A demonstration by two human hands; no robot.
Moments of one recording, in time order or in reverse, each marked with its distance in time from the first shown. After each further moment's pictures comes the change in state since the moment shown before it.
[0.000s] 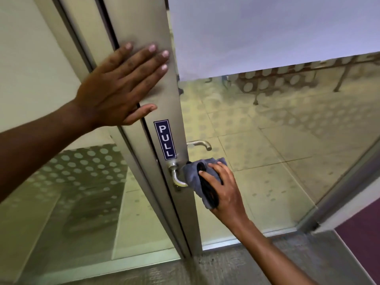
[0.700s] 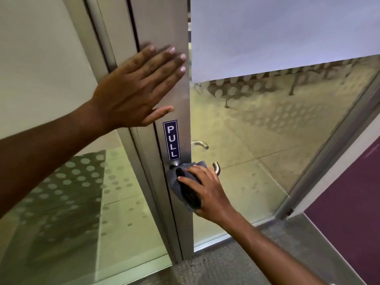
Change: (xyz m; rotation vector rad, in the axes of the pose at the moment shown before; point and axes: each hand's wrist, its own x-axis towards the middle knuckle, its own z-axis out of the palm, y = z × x) left_hand -0.002 -0.003 0.003 -0.119 0.067 0.034; right_hand 0.016 -0.057 0.024 -0.238 -0.272 -0.103
